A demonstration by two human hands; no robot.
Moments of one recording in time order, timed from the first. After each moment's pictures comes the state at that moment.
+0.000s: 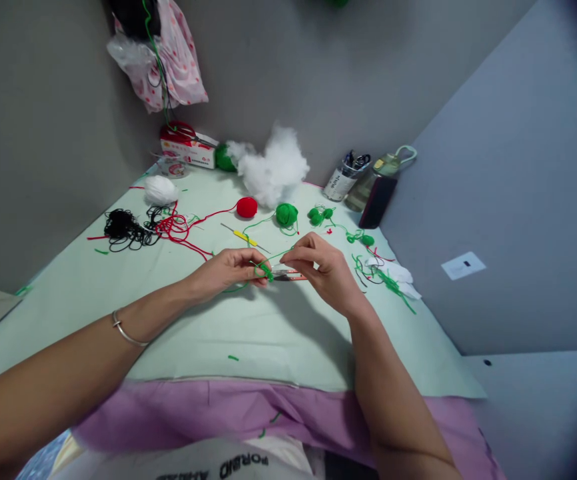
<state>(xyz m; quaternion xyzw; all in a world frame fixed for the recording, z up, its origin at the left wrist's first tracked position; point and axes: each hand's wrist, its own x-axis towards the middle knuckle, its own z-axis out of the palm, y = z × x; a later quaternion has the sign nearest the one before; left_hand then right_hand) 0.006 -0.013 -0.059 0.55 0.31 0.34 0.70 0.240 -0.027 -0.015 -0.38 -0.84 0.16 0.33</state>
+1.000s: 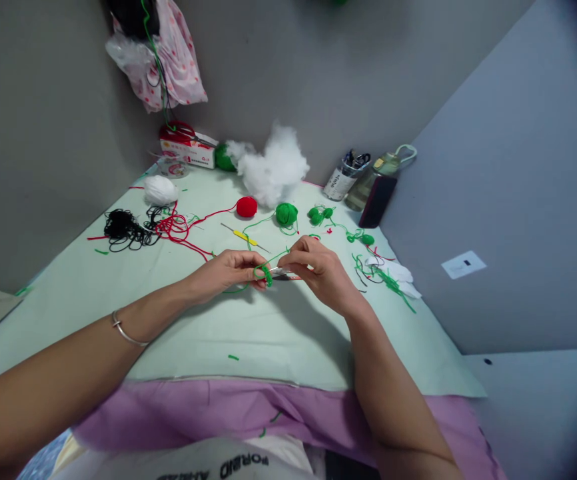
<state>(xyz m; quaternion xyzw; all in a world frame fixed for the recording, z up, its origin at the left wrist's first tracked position) 0.005 -0.015 -0.055 0.57 0.31 0.31 0.70 0.241 -0.023 -0.020 -0.38 -0.87 0.13 0.29</state>
